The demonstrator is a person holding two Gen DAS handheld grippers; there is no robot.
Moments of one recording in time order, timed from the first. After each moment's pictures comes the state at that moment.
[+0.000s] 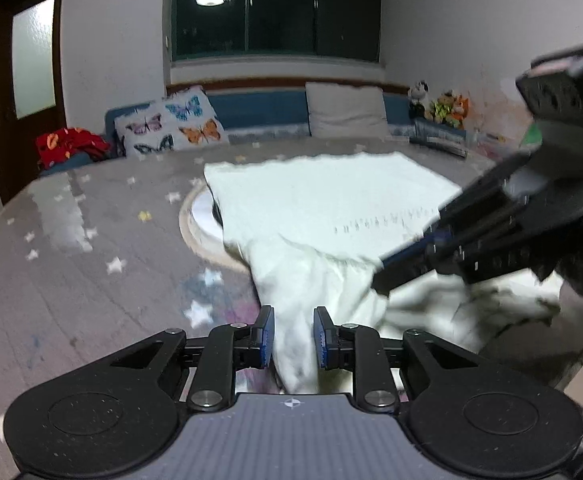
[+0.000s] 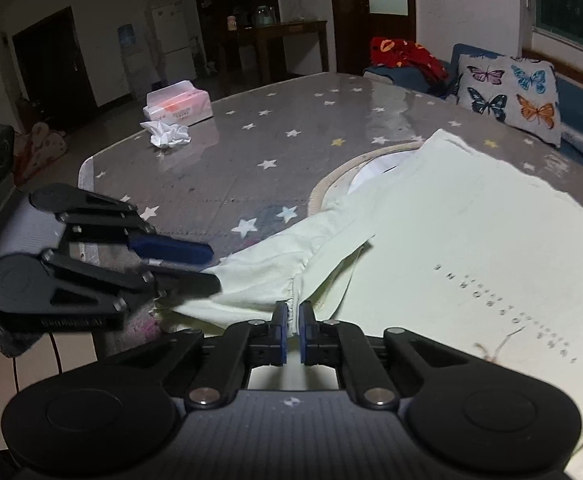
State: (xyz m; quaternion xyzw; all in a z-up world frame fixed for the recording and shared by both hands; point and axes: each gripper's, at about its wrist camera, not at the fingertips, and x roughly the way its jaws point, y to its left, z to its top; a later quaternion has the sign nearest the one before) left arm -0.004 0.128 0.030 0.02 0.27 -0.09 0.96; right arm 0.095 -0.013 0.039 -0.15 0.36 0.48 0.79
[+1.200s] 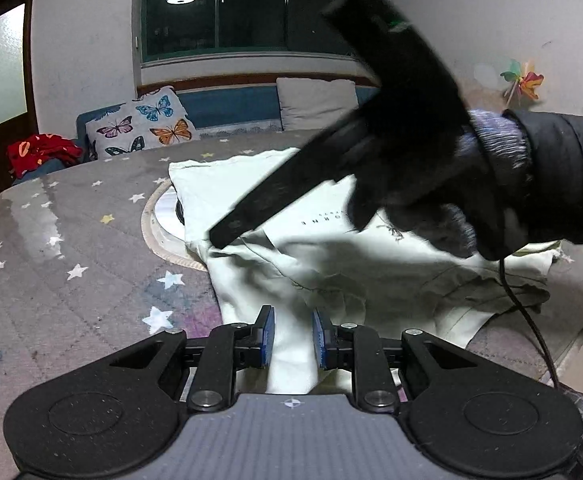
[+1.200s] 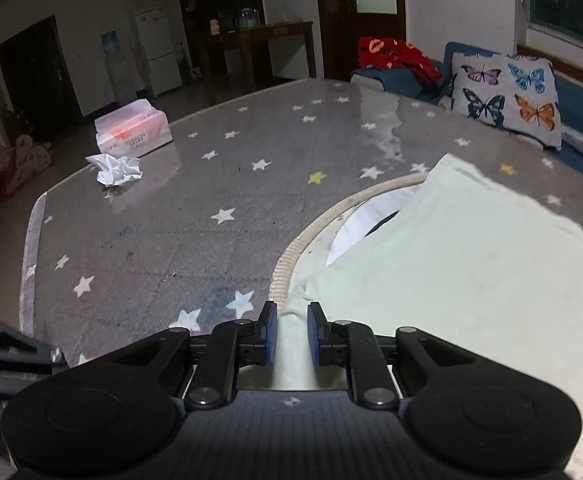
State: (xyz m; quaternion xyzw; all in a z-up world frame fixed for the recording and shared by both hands) left arm 0.007 0.114 0.016 0.04 0.29 -0.13 0.95; right arm 0.166 0.055 0.030 -0.14 0.35 0.47 0.80
